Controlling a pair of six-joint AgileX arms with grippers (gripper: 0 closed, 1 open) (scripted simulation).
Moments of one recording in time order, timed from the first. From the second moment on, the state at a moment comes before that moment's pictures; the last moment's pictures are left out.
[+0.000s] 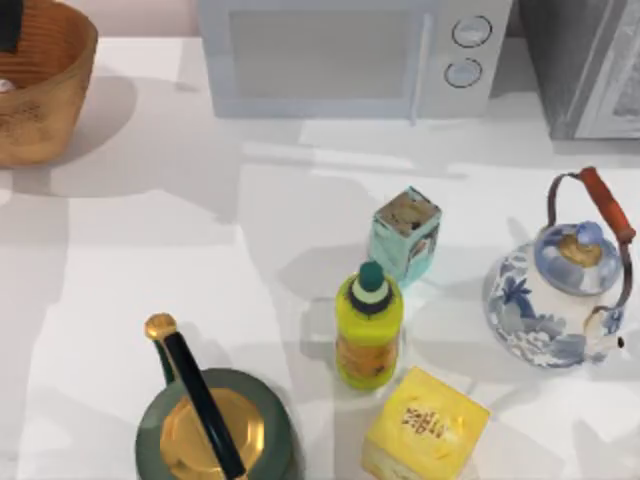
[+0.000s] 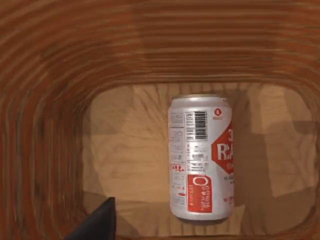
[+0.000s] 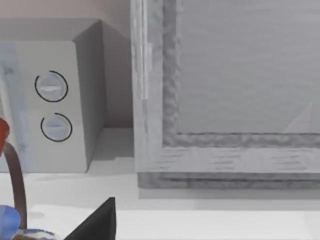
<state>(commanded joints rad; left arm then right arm) 0.16 2.35 2.29 -1.09 0.11 0.18 0.00 0.00 0.00 0.00 0.00 0.00</state>
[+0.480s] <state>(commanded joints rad) 0.17 2.56 2.47 -1.19 0.12 0.18 0.00 0.00 0.00 0.00 0.00 0.00</state>
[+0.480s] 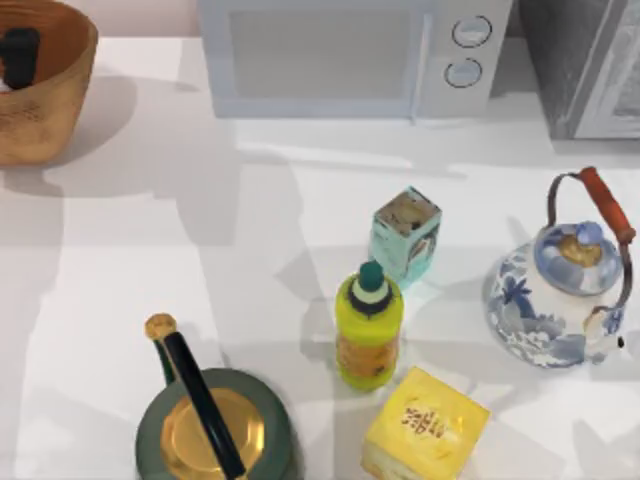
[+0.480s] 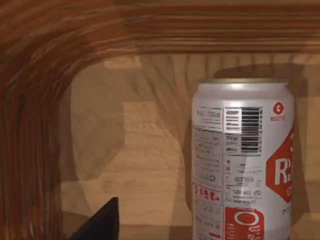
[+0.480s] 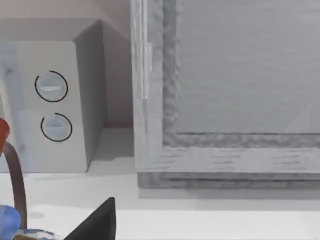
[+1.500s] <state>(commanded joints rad) 0.16 2.67 2.45 -1.06 0.11 0.17 0.00 0.00 0.00 0.00 0.00 0.00</state>
